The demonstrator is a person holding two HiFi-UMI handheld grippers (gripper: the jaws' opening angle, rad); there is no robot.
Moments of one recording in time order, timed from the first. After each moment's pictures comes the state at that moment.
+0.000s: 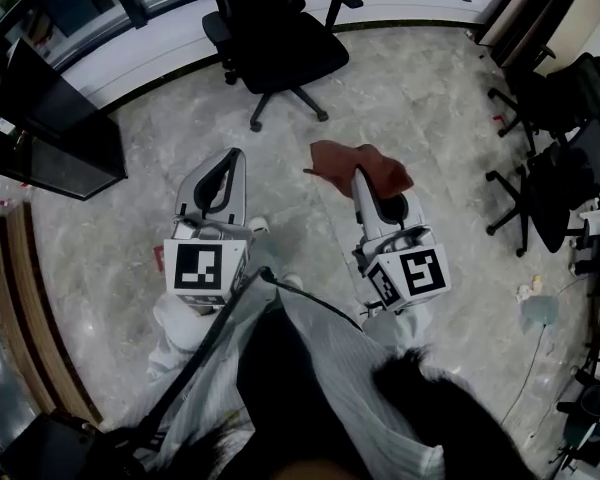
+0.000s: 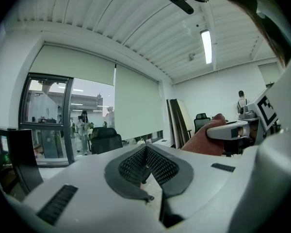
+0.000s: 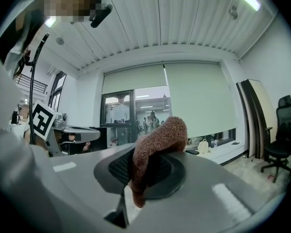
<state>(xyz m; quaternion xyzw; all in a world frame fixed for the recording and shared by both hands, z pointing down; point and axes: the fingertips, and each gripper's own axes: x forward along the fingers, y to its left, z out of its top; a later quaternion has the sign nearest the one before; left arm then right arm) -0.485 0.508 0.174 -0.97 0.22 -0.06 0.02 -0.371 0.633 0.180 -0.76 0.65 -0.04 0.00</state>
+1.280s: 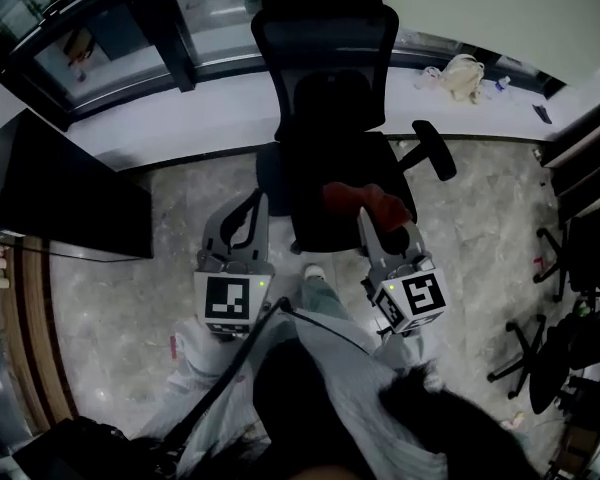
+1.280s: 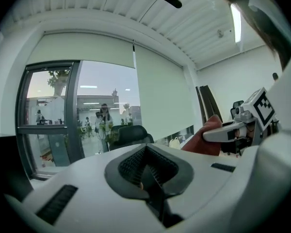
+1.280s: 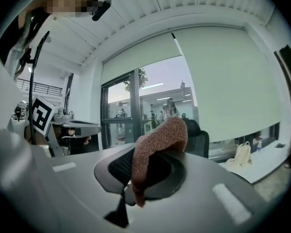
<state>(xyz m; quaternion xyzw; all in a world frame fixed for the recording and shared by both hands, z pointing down) -0.227 -0.030 0.198 -0.94 0.34 -0.08 0.02 -0.090 0.057 0.219 -0.67 0.74 -0.08 -0.02</state>
